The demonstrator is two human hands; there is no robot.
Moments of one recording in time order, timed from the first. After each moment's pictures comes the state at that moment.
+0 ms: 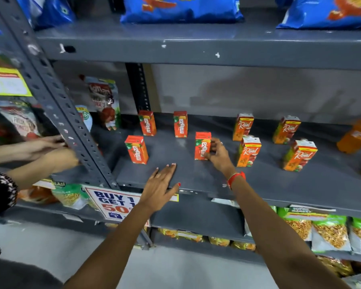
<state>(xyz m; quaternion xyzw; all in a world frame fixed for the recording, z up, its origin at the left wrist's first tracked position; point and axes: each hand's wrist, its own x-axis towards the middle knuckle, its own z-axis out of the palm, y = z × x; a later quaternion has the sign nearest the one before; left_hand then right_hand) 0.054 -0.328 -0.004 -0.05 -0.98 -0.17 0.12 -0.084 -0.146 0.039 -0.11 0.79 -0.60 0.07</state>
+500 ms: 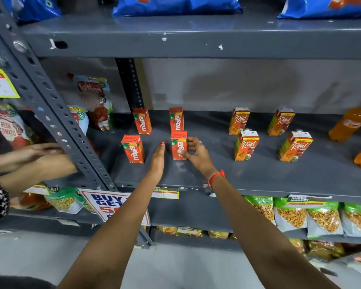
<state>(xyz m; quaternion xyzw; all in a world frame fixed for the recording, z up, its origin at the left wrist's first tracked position) -0.014 -0.330 0.031 0.20 -0.71 -0.67 0.05 -0.051 -0.198 0.042 -0.14 0.76 -0.63 0.09</state>
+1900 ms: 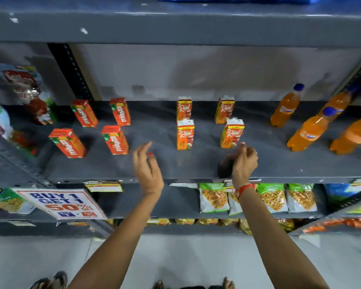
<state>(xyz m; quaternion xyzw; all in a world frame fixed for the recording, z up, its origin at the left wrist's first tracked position) 0.017 -0.147 0.030 0.11 -0.74 -0.50 0.44 -0.050 0.064 0.034 0.27 0.67 -0.66 -0.21</state>
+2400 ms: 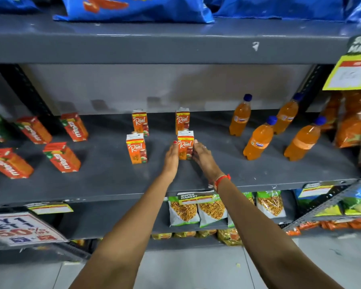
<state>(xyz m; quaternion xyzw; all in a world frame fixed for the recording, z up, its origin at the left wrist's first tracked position) -0.088 0.020 0.041 0.12 -0.68 -0.72 0.02 -0.099 0.126 0.050 0.00 0.69 -0.71 0.11</state>
